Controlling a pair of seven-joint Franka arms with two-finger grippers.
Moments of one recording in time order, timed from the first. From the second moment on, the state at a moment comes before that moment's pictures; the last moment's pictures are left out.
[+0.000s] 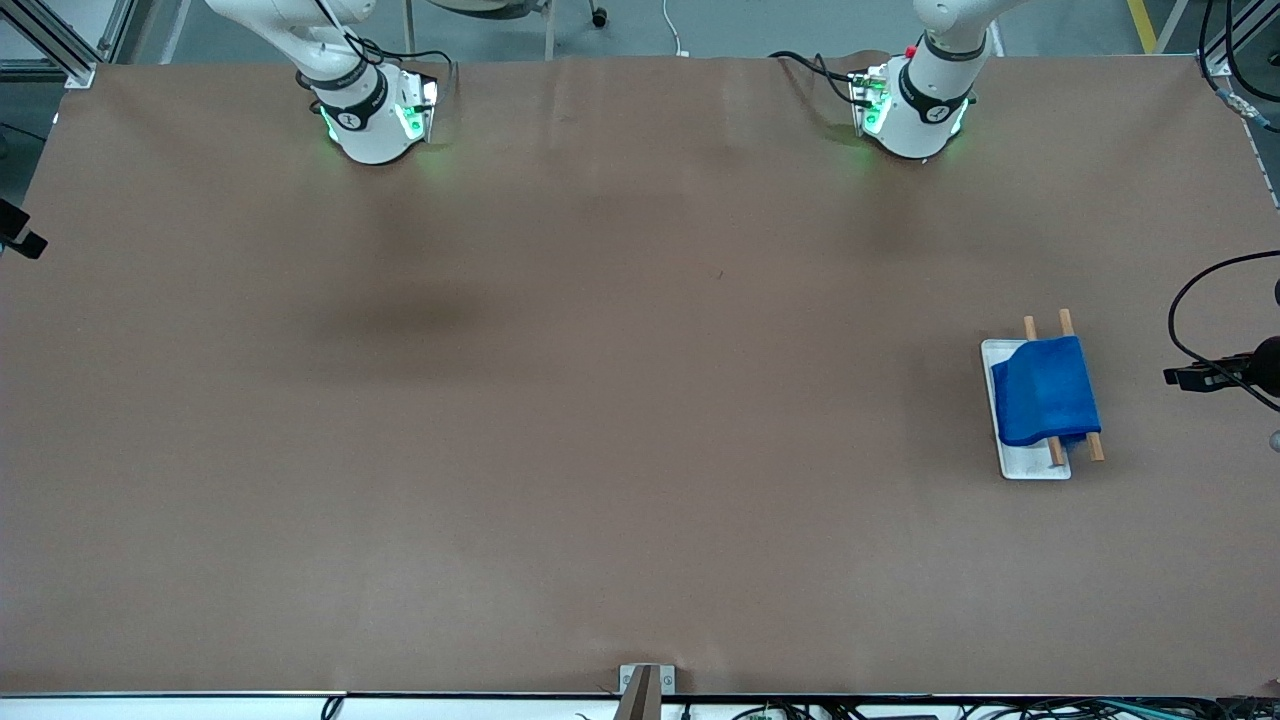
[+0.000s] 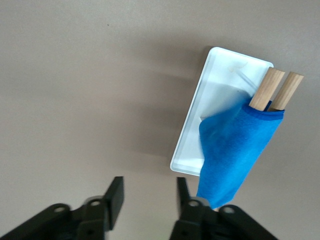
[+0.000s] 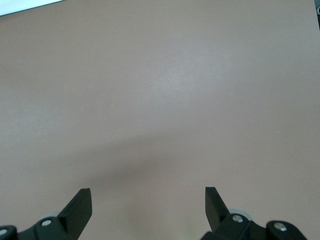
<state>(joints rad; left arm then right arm) 0.48 0.51 -0.17 -1.45 0.10 1.69 0.09 -0.07 -0.04 -0.10 -1.51 -0.02 1.51 0.07</state>
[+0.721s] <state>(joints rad) 0.46 0.42 -0.34 -1.34 0.10 1.70 0.02 -0.07 -0.04 -0.10 -1.51 -0.02 1.51 0.07</state>
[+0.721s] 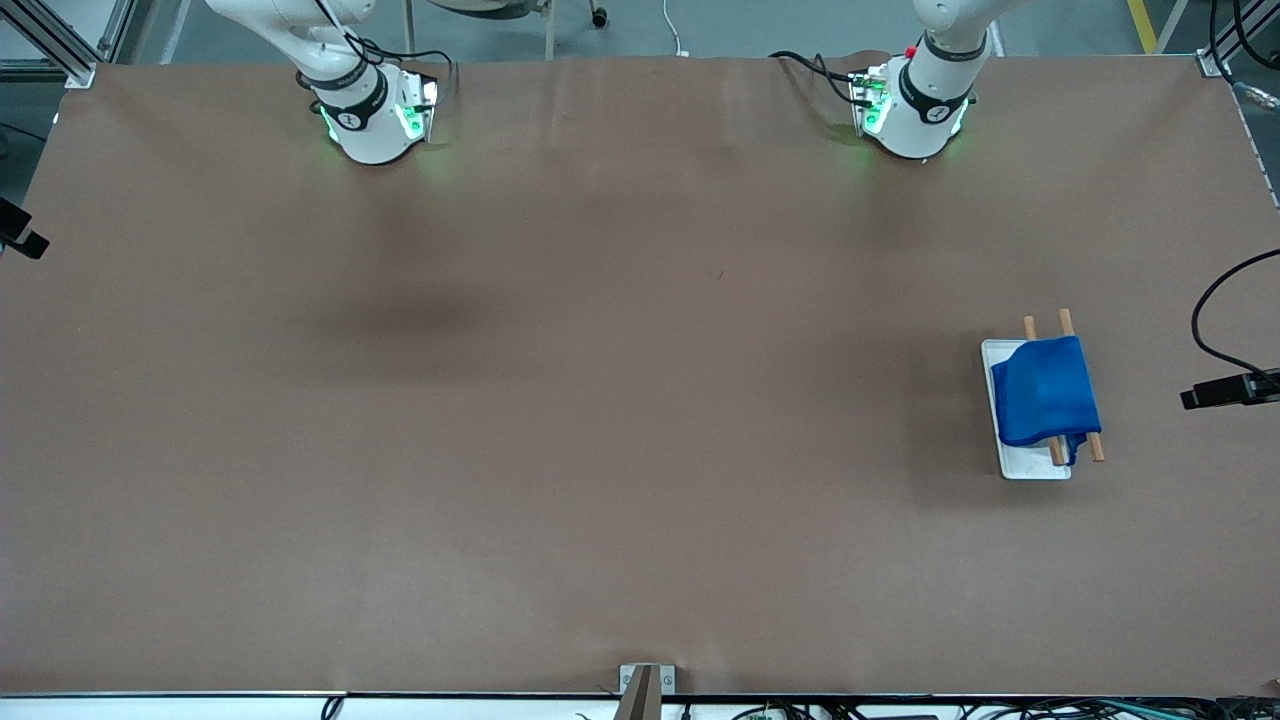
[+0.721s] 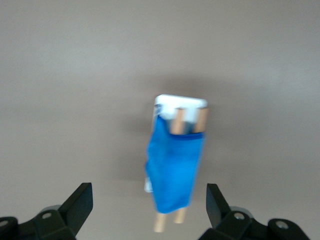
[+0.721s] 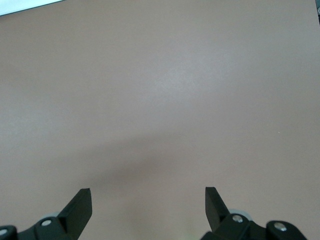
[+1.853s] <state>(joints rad) 0.33 0.10 -0.43 -1.37 0.06 1.55 0.00 -0.07 -0.04 -0.10 -1.51 -0.02 1.51 0.07</state>
